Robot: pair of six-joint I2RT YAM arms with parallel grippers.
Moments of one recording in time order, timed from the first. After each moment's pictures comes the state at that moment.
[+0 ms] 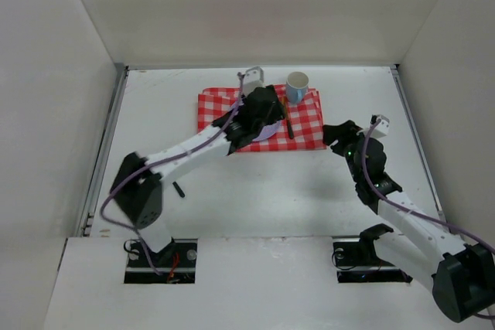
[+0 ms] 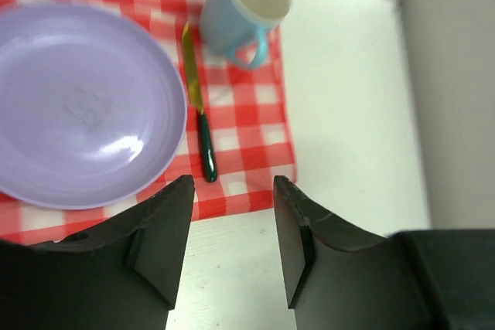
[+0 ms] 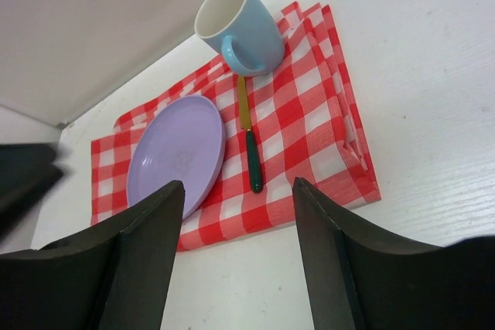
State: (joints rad) left arm -0.84 1.73 1.40 -0.17 -0.42 -0.79; right arm 0.37 0.88 0.43 0.30 0.29 0.69
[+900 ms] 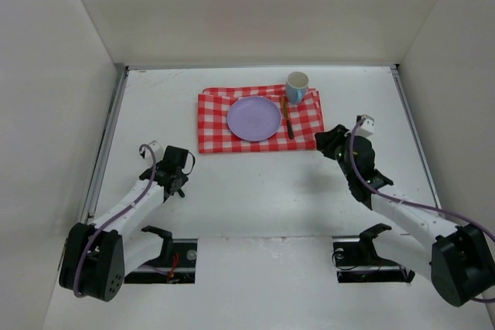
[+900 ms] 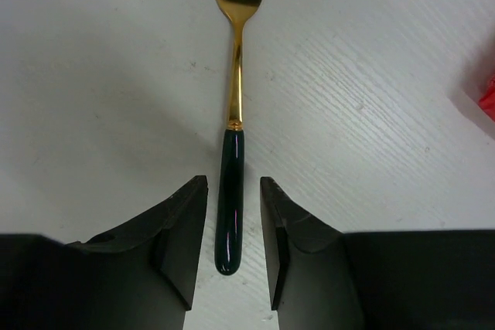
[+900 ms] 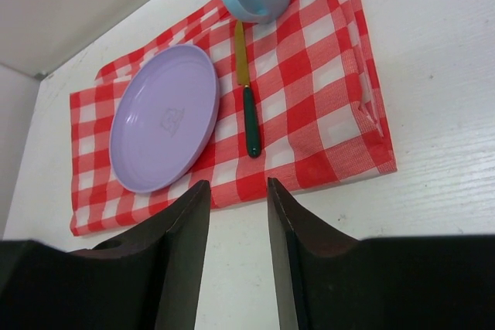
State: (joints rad) left arm -0.30 1.06 0.48 -0.50 -0.49 -0.89; right arm 0.41 1.00 0.43 0.32 0.25 0.69
